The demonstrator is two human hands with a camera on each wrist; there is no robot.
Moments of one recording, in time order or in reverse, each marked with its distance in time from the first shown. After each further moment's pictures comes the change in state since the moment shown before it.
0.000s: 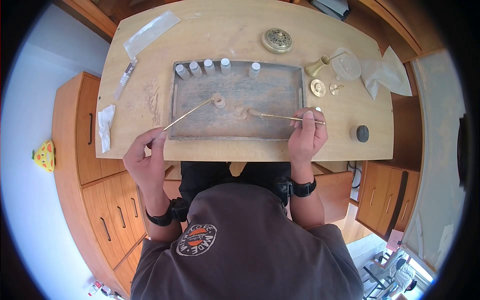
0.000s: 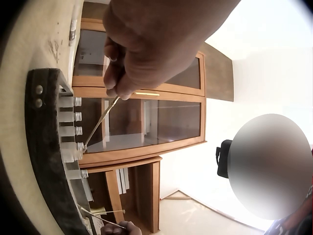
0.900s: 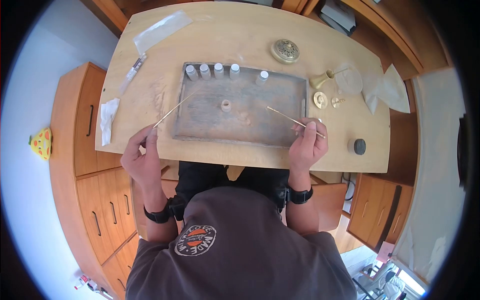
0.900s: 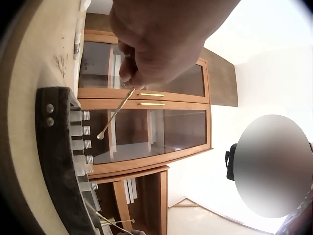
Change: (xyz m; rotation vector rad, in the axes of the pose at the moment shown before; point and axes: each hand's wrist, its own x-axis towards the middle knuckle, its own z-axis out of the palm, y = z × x) left_hand -0.005 -0.020 -0.006 0.055 0.176 -0.040; right_hand -0.001 -0.001 0.003 -0.077 0.048 0.005
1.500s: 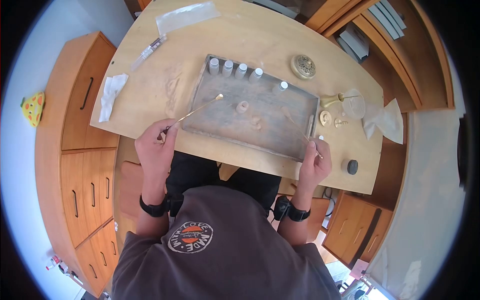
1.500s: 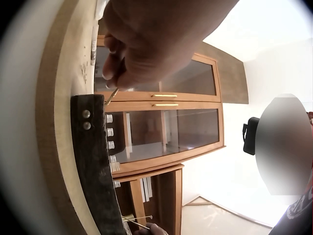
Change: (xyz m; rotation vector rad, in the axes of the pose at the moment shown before) left_hand -0.010 -0.009 0.001 0.094 -0.136 -0.099; right_hand 0.003 -0.015 -0.027 -0.524 -0.184 -0.115
